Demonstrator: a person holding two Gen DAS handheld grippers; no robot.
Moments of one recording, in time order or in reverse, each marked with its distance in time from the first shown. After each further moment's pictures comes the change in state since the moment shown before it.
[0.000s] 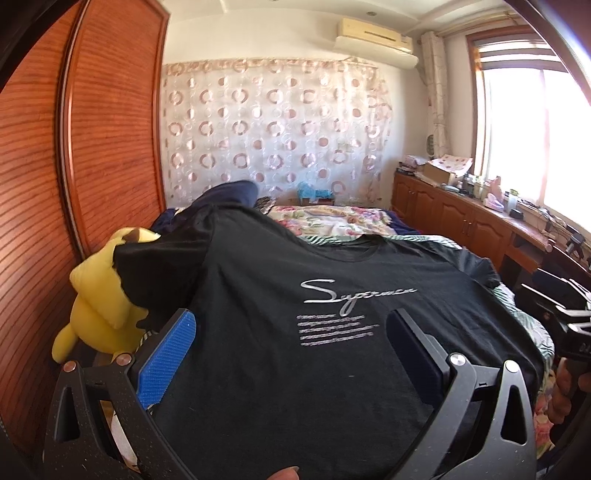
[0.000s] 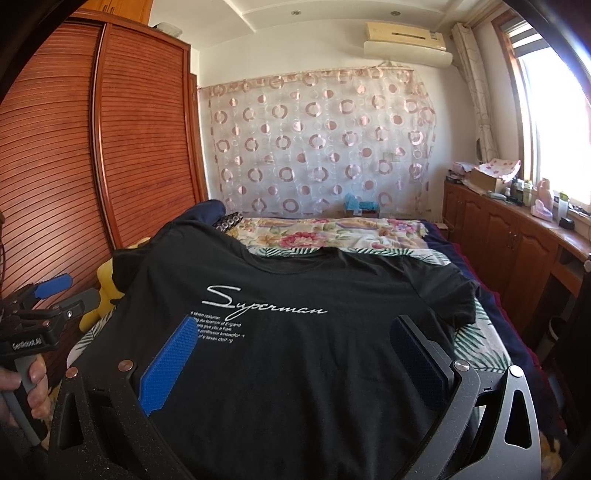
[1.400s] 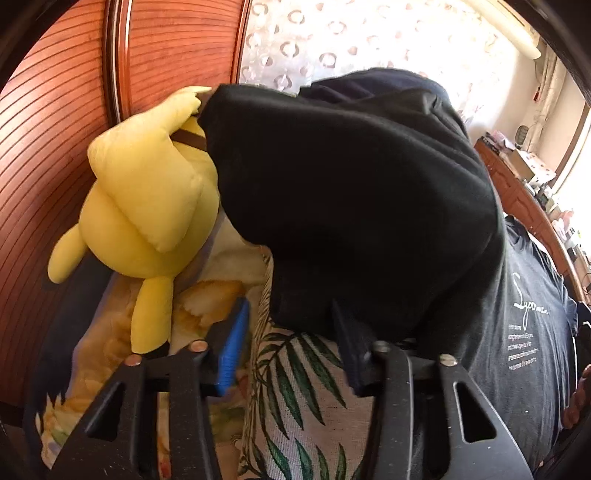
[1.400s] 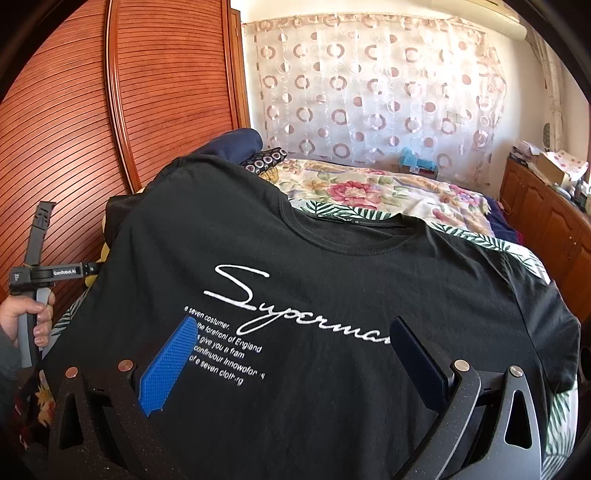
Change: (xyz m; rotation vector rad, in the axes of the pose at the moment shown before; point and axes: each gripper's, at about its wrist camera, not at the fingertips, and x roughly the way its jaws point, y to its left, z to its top) left arm 0.150 0.191 -0.039 -0.309 0.393 0.094; right arm 0.154 -0.011 0.058 -0.124 0.221 0.154
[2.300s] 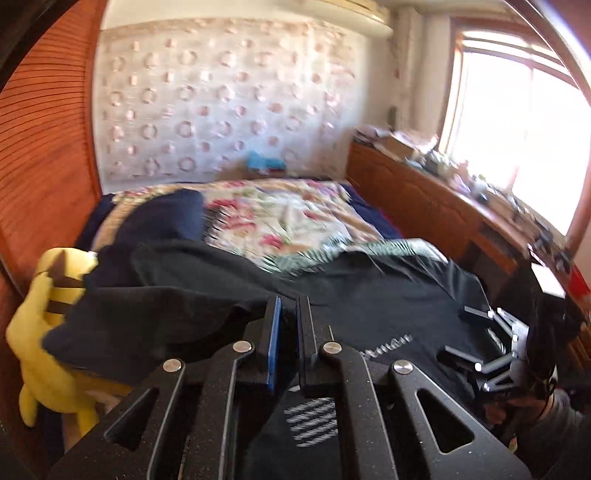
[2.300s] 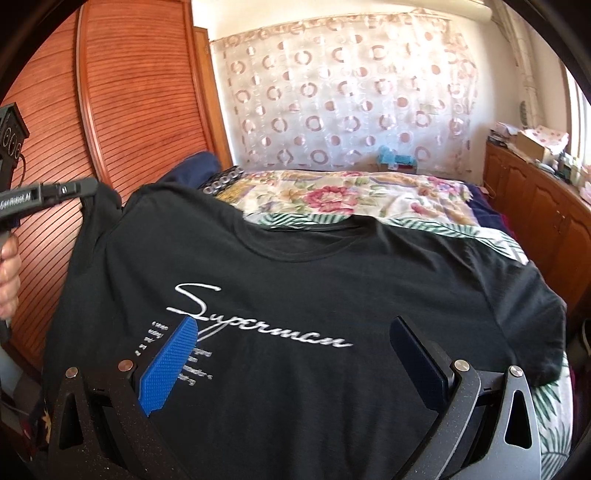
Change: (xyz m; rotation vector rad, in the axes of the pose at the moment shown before) left arm -0.091 -0.205 0.048 0.415 -0.170 -0.309; right arm -0.021 -0.026 -0.012 0.116 -0.048 -0.037
